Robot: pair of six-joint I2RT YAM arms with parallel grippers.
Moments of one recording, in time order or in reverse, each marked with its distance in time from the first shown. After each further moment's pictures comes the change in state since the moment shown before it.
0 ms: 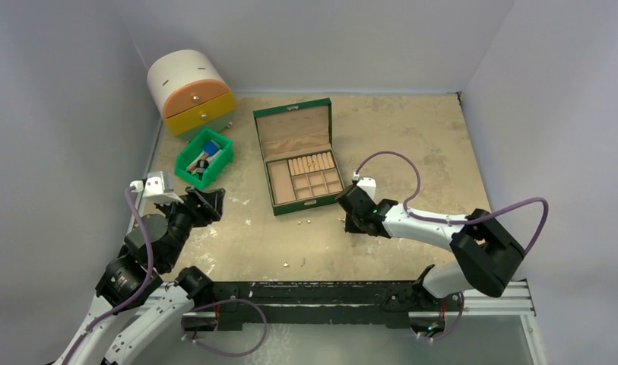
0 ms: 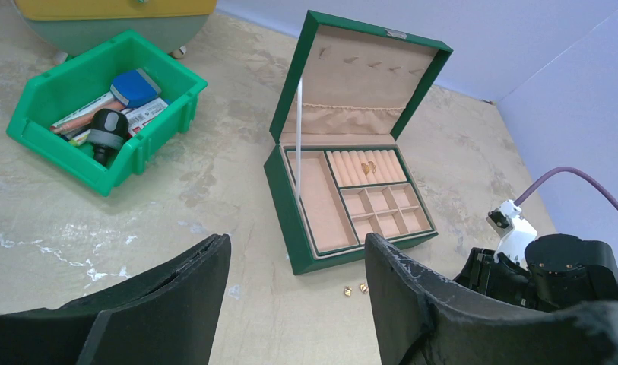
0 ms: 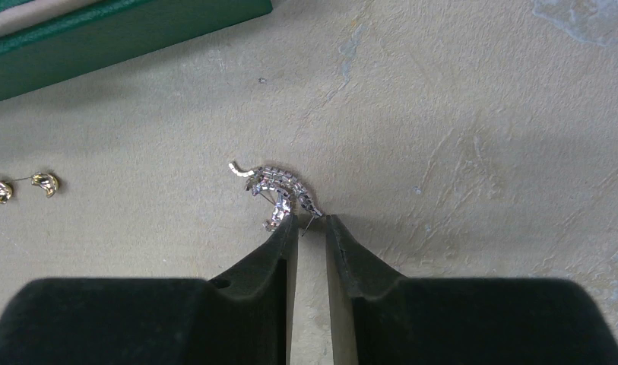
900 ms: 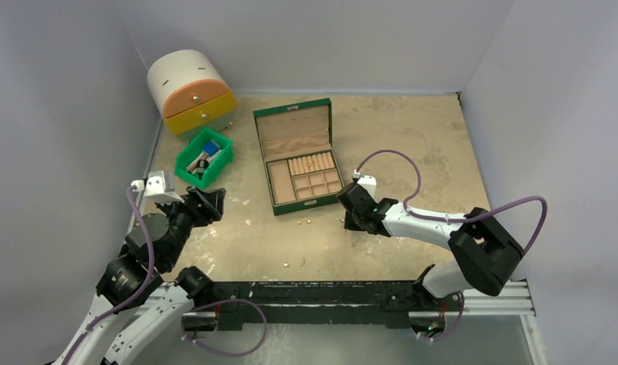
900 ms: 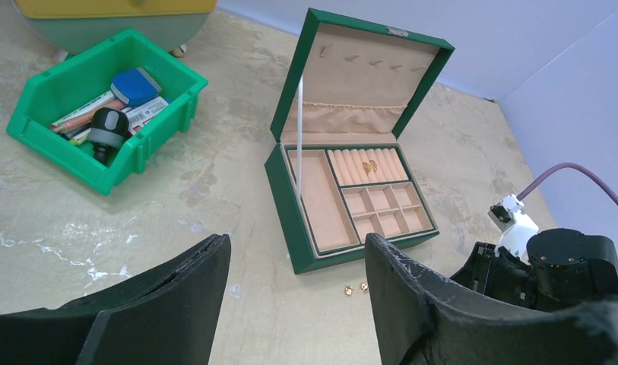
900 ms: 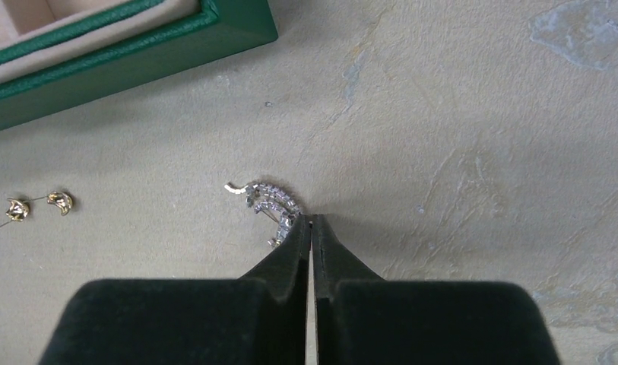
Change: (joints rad) left arm 0.000 0.006 0.000 0.000 0.000 0.000; right arm -0.020 0.015 0.000 0.044 0.002 -0.006
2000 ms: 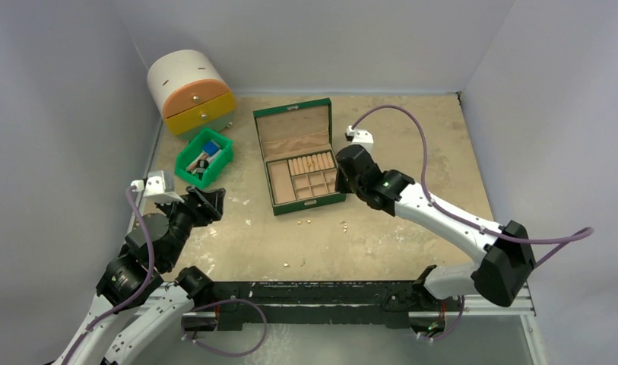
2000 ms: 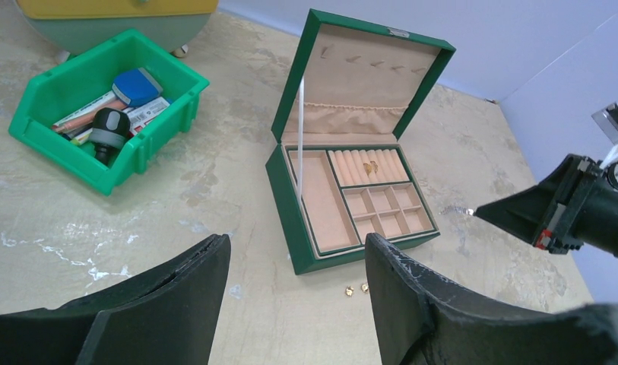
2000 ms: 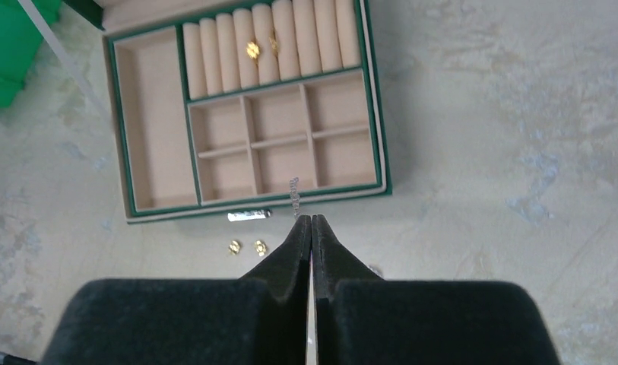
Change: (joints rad) left arm 0.000 0.000 0.000 0.000 -0.002 0.000; right arm -0.003 -0.120 0.361 -0.160 0.055 -0.154
